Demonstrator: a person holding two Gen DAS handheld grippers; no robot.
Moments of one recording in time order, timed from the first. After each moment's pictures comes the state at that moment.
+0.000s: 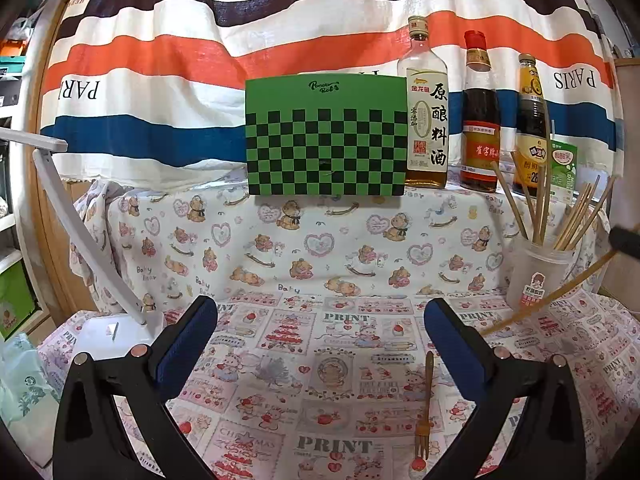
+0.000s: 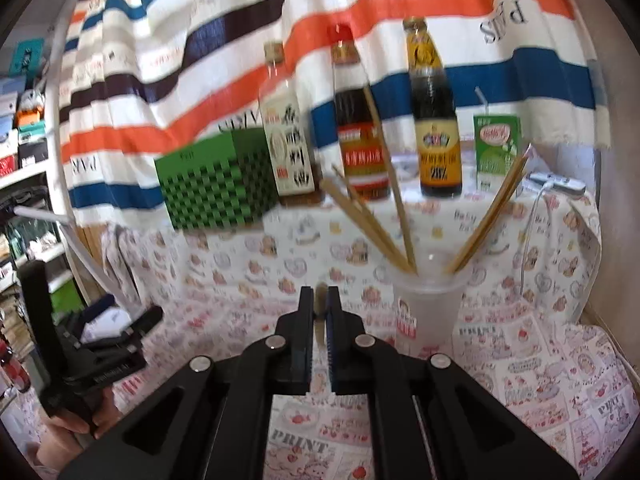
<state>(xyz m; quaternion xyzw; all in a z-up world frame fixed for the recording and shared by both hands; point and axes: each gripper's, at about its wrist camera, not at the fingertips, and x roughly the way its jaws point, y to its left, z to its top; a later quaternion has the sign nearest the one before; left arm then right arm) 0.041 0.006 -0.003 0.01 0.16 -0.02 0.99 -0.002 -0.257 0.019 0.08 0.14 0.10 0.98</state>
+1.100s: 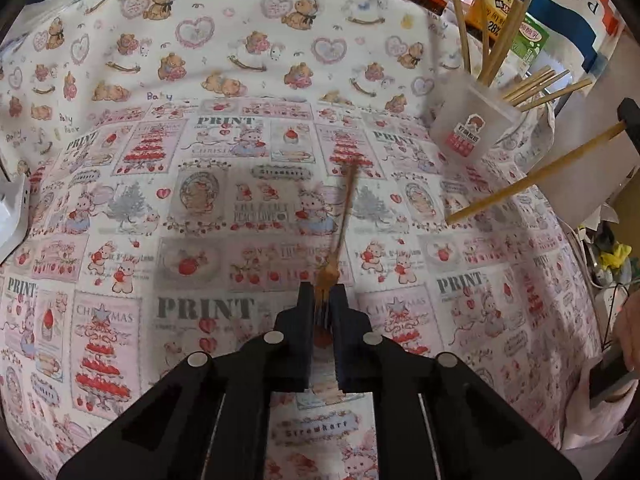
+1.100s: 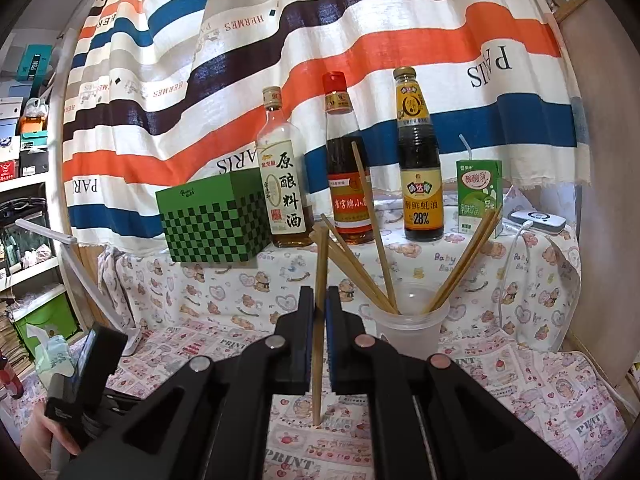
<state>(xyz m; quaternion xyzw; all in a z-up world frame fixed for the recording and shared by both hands) 0.079 -0.025 -0.056 -0.02 0.49 -0.20 0.85 -0.016 -0.265 0.032 0.06 0.10 0.08 0.99</state>
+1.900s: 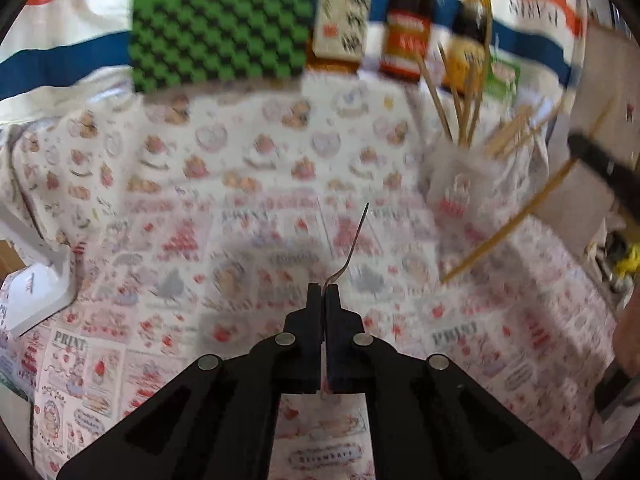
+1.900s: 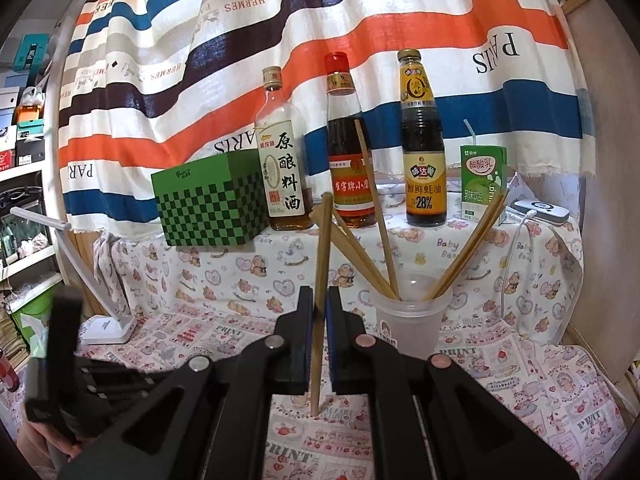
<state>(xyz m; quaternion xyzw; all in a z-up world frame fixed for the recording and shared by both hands) 0.061 -0.019 -0.016 0.00 0.34 -0.17 0.92 -0.009 -0.260 0.026 0.05 0.12 0.08 0.99</state>
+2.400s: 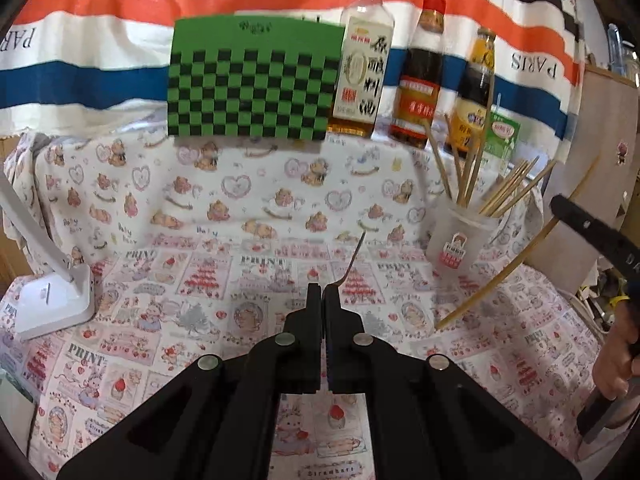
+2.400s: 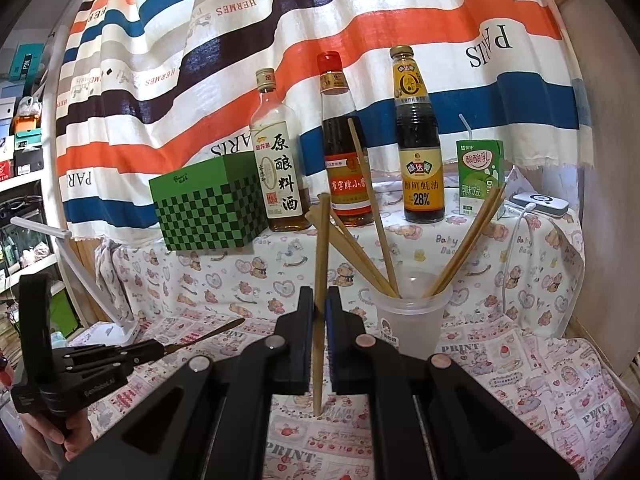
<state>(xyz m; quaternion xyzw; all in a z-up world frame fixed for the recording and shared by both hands) 0.045 -0.004 0.007 -0.03 0.27 -0.16 0.95 -0.008 -0.263 0.026 0.07 0.12 0.08 0.99</state>
